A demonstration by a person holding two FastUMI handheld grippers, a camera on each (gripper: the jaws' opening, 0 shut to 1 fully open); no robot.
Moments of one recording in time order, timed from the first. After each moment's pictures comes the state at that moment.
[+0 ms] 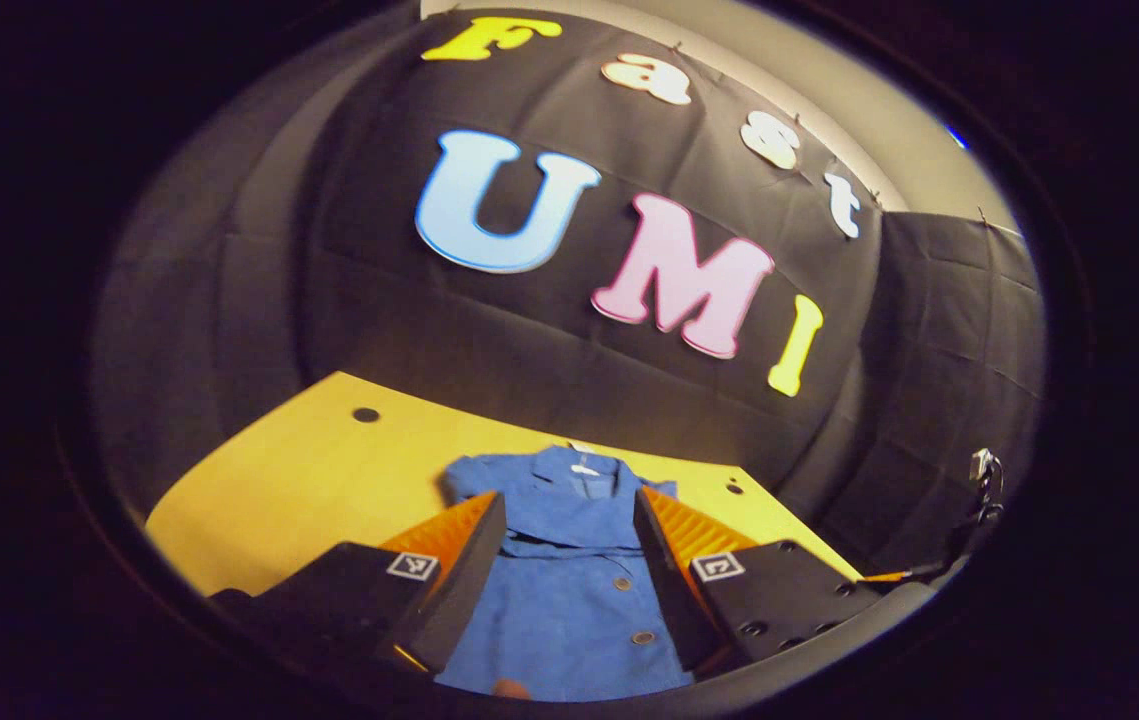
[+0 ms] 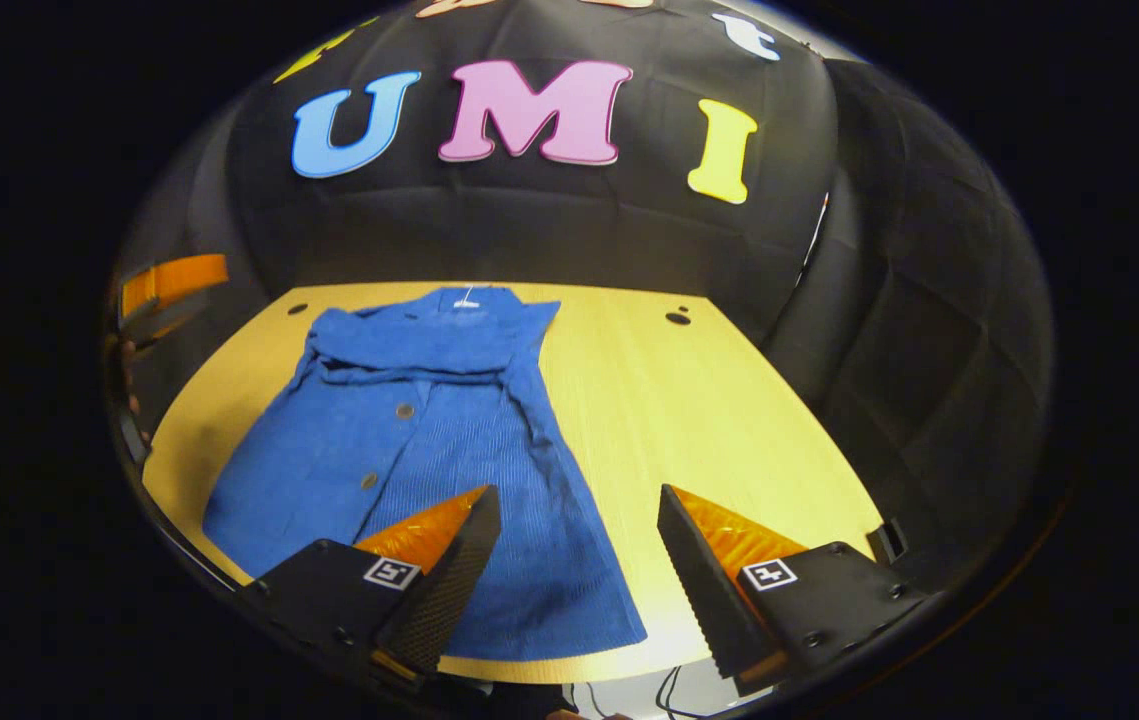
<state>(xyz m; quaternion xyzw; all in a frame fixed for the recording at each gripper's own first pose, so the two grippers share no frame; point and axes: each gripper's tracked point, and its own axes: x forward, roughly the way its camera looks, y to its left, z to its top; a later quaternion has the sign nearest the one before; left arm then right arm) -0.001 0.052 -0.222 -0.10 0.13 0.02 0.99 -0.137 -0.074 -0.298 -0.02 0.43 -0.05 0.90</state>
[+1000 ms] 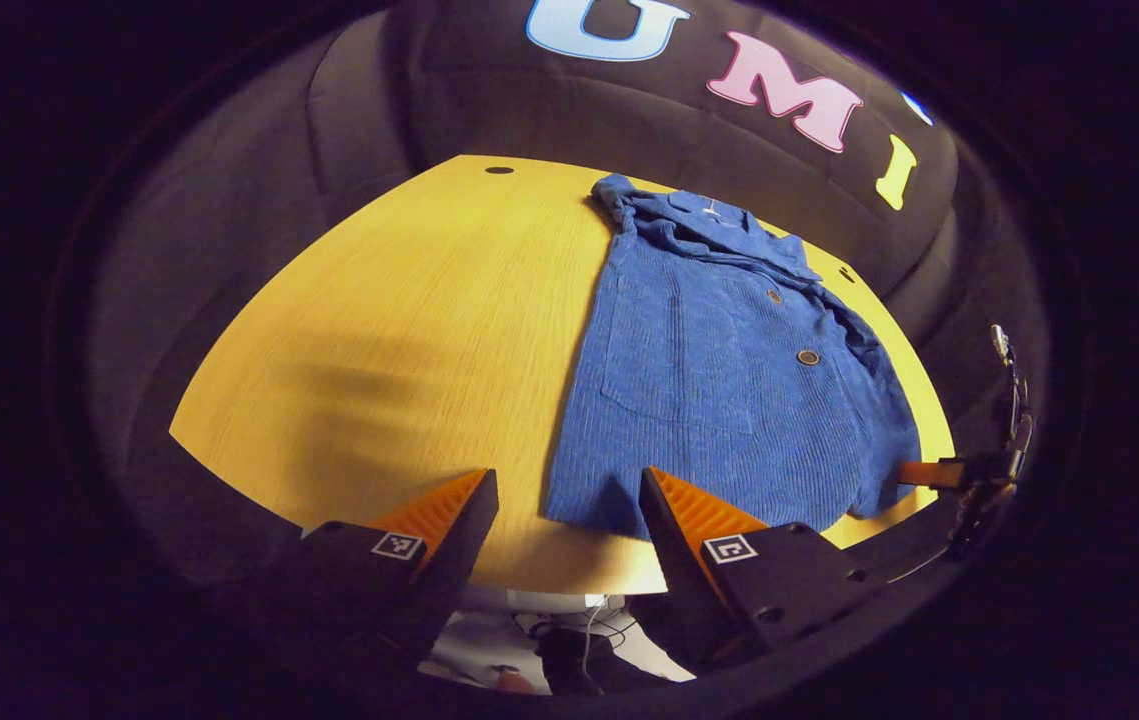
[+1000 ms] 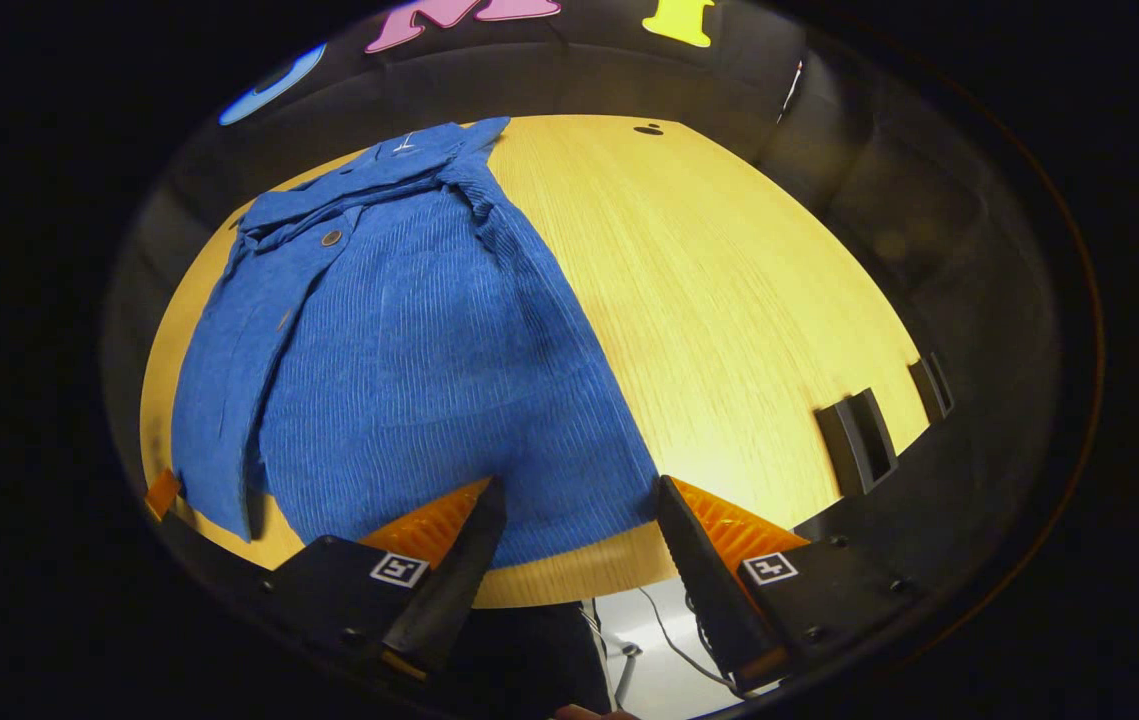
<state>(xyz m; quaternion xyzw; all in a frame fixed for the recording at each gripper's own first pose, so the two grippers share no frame) -0.123 0.075 -0.419 -0.08 0.46 0.09 0.88 -0.235 -0.083 -0.386 0.04 0.60 -0.10 0.79</state>
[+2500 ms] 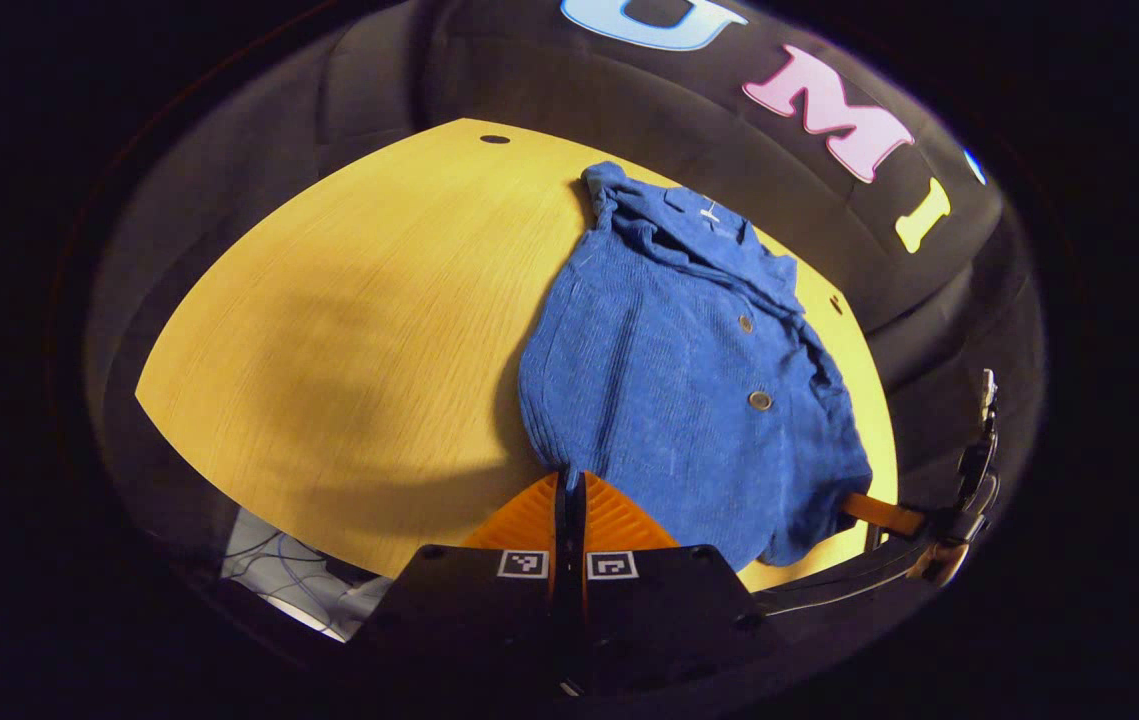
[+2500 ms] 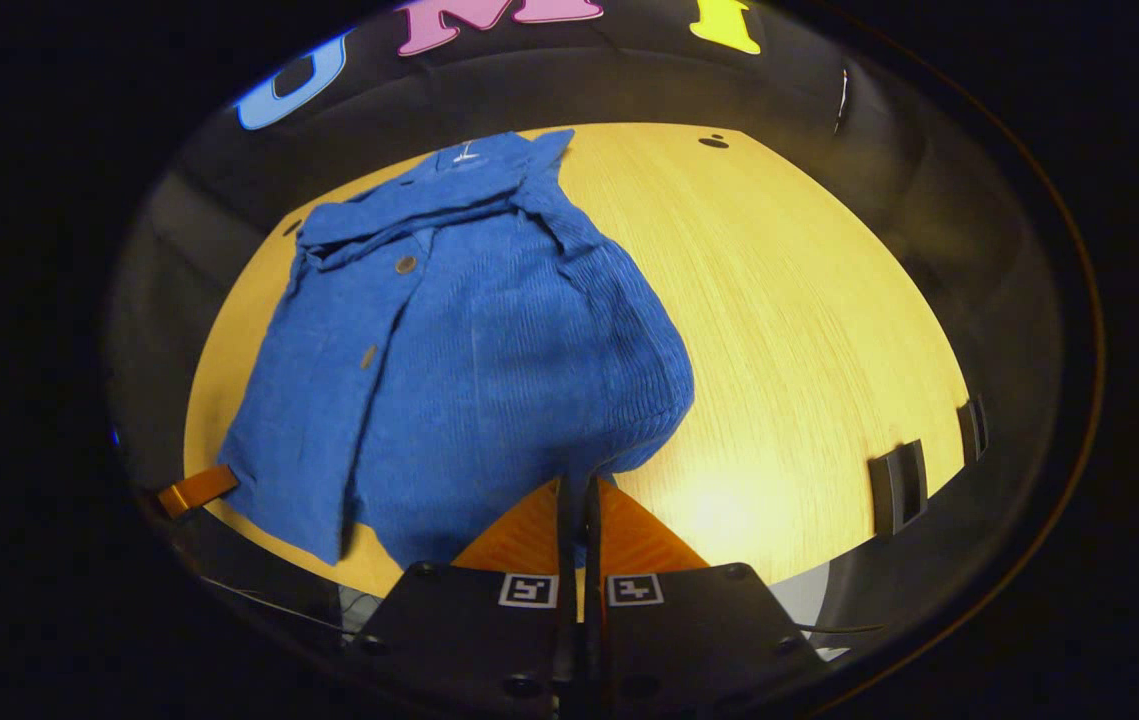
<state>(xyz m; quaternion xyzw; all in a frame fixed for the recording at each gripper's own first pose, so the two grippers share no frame) -0.088 0.028 -0.384 -0.21 0.48 0.08 0.85 -0.180 -0.035 -0.351 0.08 0.59 -0.01 0.80</state>
